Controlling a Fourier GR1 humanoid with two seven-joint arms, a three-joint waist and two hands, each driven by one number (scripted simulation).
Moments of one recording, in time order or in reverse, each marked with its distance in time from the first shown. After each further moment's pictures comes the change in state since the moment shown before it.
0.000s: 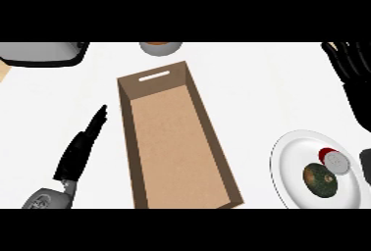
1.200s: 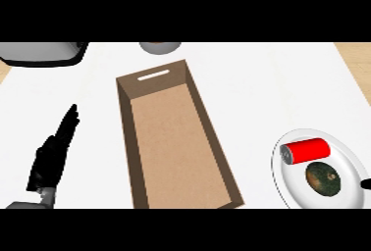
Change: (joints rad) left arm 0.094 0.021 0.109 -0.158 -0.032 0.092 0.125; right arm 0.339 -0.256 -0.141 0.260 0.397 0.272 -0.565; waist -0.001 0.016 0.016
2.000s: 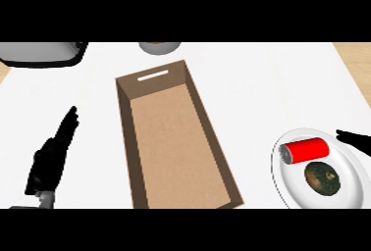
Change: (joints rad) left arm 0.026 -0.020 0.018 -0.038 -0.026 -0.020 0.024; right arm 0.133 -0.206 0.182 -0.255 0.384 0.150 0.209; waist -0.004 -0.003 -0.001
